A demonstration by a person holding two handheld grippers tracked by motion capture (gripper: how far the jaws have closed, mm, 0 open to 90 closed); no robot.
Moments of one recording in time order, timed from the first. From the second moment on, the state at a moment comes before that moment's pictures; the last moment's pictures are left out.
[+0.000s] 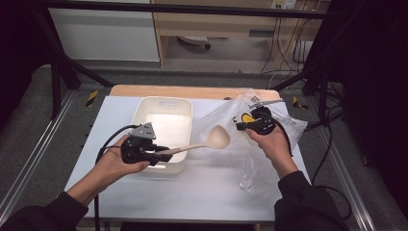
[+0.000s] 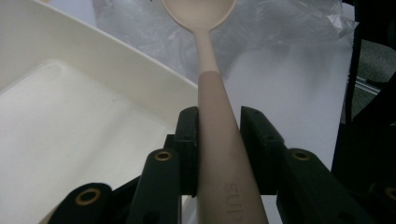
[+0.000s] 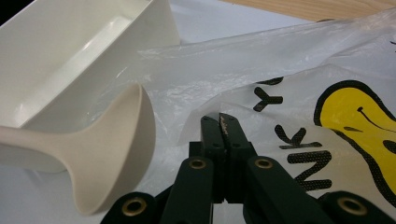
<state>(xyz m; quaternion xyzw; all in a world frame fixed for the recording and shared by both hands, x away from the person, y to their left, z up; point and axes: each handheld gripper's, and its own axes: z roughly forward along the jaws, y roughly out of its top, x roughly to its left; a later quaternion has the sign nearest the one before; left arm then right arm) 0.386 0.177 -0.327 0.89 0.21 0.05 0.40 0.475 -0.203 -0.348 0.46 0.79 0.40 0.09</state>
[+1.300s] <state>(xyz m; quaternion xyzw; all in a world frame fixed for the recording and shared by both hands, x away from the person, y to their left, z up) 0.391 0.072 -0.361 0.89 0.23 0.04 0.39 0.456 -0.219 -0.338 0.46 0.77 0.43 0.10</state>
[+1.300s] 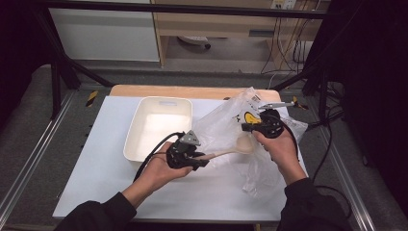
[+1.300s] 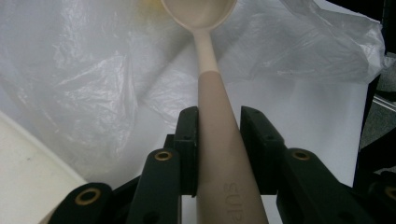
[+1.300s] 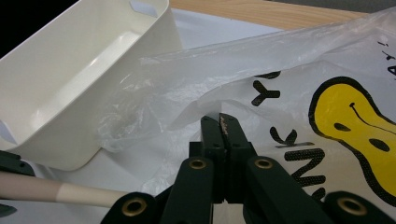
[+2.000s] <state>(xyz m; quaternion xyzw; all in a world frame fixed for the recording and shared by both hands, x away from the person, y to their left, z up) 0.387 0.026 -0.387 0.89 0.23 0.07 0.40 0.445 -0.214 -0.334 0.45 0.78 0.43 0.09</state>
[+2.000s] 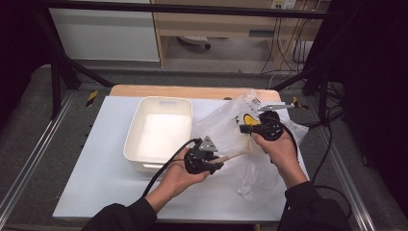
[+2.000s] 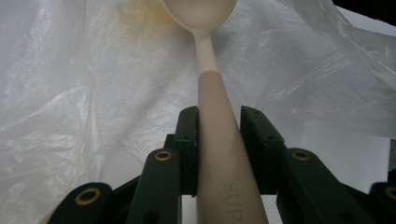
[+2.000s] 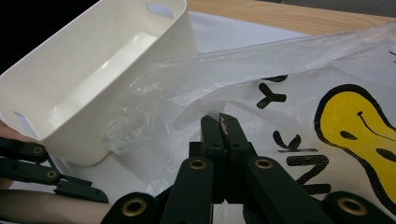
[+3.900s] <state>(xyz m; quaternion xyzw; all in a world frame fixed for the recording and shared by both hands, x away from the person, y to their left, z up) 0.413 -0.005 -0.428 0.84 0.27 0.10 0.45 0.440 -0.207 -0.311 0.43 0.77 0.46 0.09</state>
